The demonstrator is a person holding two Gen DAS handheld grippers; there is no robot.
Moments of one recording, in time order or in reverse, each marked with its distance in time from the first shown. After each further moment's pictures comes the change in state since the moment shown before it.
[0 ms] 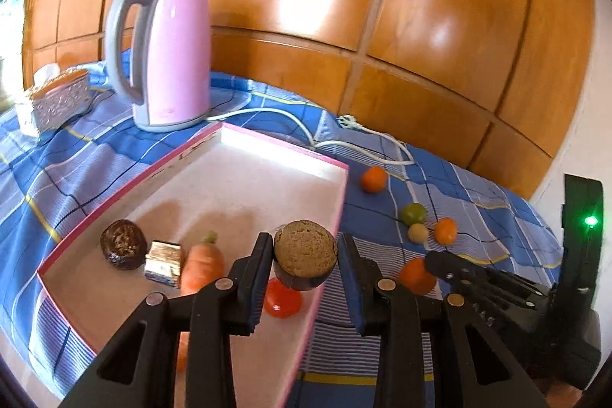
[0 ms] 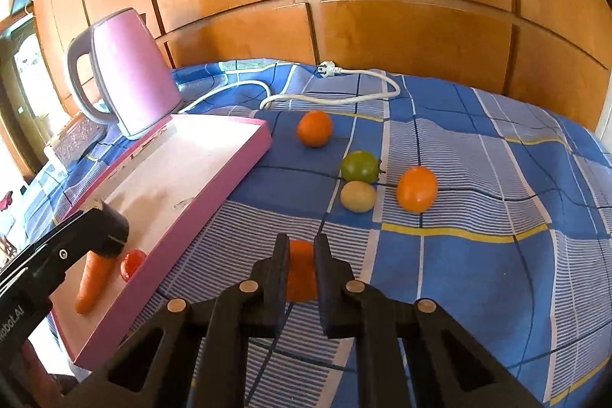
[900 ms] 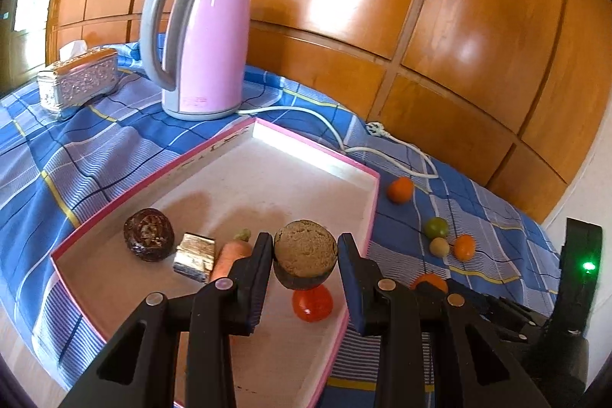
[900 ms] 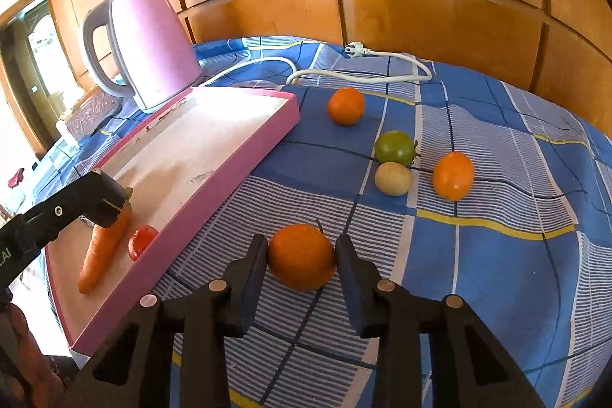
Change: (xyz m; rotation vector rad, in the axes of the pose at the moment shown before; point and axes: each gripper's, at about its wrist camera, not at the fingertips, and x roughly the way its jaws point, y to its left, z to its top) left arm 0.000 0.020 0.002 -0.092 -0.002 0.066; right arm 0.016 0.011 -0.009 -0.065 0.069 0.062
